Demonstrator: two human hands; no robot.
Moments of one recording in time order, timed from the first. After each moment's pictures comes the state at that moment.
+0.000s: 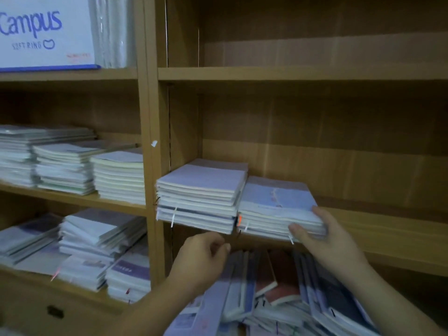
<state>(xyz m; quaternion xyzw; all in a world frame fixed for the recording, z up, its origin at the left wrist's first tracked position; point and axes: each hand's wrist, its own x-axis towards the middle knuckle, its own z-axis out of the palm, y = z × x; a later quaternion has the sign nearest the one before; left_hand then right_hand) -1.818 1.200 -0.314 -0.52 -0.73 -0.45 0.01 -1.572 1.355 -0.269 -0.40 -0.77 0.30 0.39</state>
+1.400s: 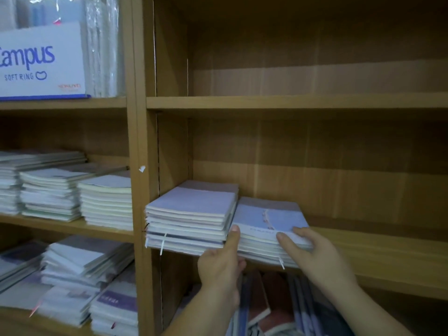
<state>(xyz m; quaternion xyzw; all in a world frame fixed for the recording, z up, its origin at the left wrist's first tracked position) -1.732 1.252 -0.250 -0.05 -0.49 -0.80 -0.34 -1.580 1.358 -0.248 -0.47 -0.75 0.26 0.38</state>
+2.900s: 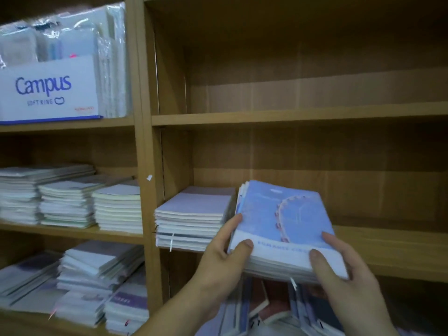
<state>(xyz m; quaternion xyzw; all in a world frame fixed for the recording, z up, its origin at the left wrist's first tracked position) -1.718 1.177 -0.230 -0.44 -0.54 -0.66 -0.27 -1.519 1.252 -0.249 -0.36 -0.56 0.47 0.58</state>
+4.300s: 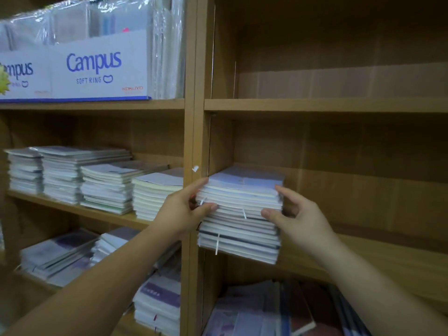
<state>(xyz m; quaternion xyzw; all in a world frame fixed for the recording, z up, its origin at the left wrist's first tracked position) -1.945 1.158 -0.194 -0.48 -0.70 -0.52 0.02 -1.709 1.310 -0.188 -0.23 -0.79 0.40 0.41</state>
